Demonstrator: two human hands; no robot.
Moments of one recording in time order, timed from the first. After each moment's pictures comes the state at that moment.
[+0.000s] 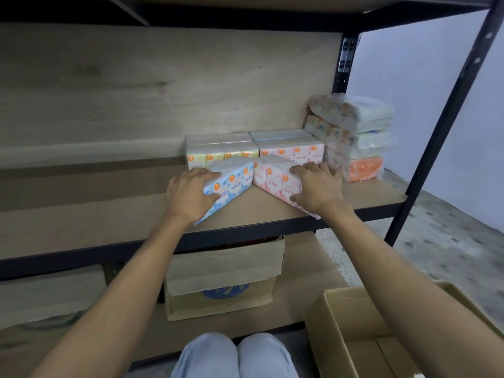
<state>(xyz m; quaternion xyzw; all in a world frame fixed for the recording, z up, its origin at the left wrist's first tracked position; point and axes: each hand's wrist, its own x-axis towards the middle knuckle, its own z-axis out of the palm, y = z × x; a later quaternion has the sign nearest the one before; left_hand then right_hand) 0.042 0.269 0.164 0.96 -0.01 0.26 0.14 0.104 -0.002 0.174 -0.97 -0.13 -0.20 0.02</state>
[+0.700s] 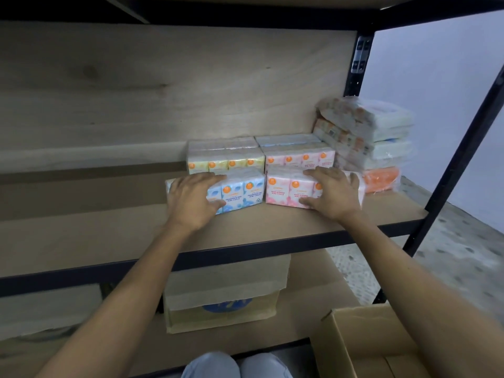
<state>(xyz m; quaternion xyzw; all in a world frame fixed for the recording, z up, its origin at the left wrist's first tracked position) 0.080 0.278 0.156 0.95 0.00 0.29 0.10 0.161 -0.027 0.158 -0.96 -0.15 -0.22 0.13</state>
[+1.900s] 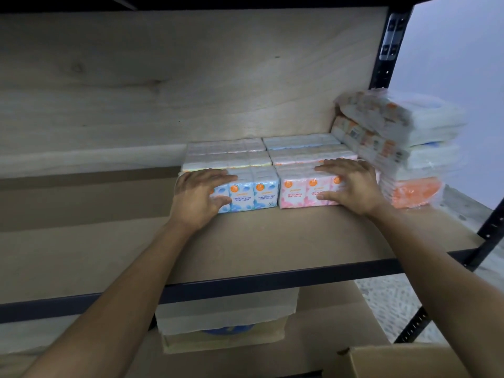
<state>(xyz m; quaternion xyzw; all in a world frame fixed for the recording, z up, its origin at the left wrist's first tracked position) 0.157 0.284 0.144 0.94 -0.03 0.32 0.12 0.274 -0.055 0.148 -0.91 -0.28 -0.24 0.20</state>
